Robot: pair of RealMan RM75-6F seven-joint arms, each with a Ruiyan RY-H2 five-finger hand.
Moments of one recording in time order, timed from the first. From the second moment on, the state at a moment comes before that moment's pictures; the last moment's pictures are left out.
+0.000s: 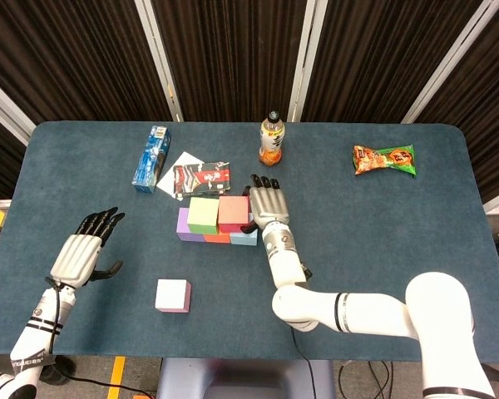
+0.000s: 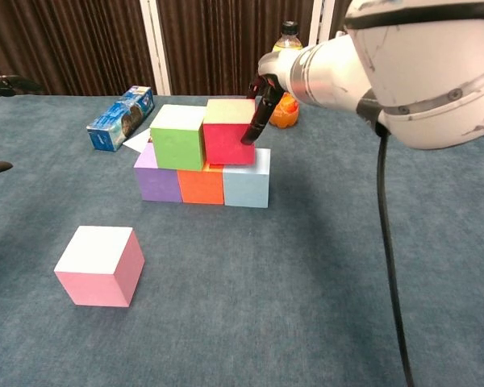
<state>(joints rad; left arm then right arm) -0.45 -1.21 -0.11 -1.69 1.32 1.19 0.10 1.26 -1.68 0.45 -1.49 -0.09 1.13 -0.80</state>
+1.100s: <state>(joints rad) -0.44 -1.21 -0.11 -1.67 1.34 1.17 0.06 1.27 -1.74 0.49 -1.45 -0.06 1.18 -0.86</state>
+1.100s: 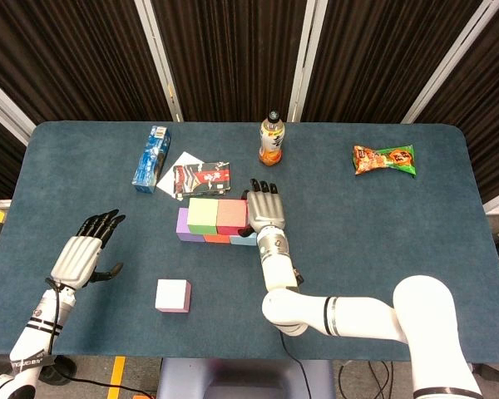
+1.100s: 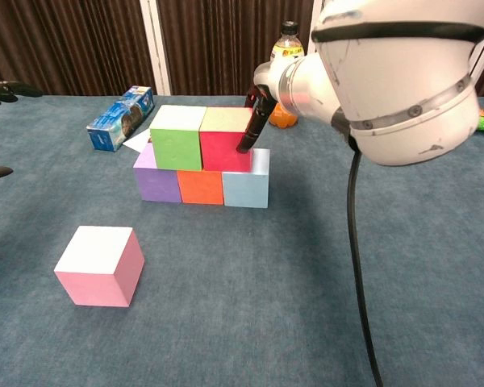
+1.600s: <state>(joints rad) -0.45 -1.21 -0.11 -1.67 1.35 1.17 0.06 1.26 -1.74 0.51 -1.47 -0.07 1.20 -0.87</state>
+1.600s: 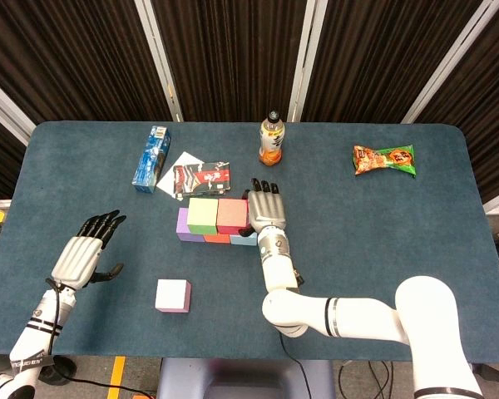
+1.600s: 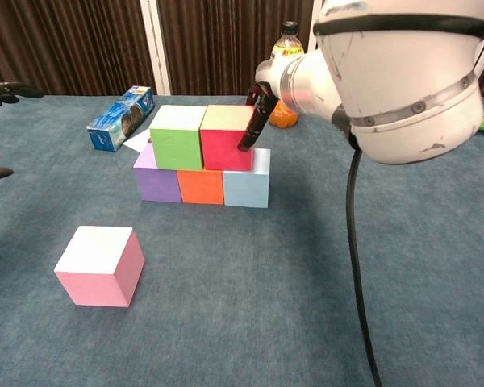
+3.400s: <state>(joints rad) -0.44 -1.21 -0.11 -1.67 1.34 1.16 0.05 1.25 -1.76 0.55 -1.46 -0.05 1.20 -0.88</state>
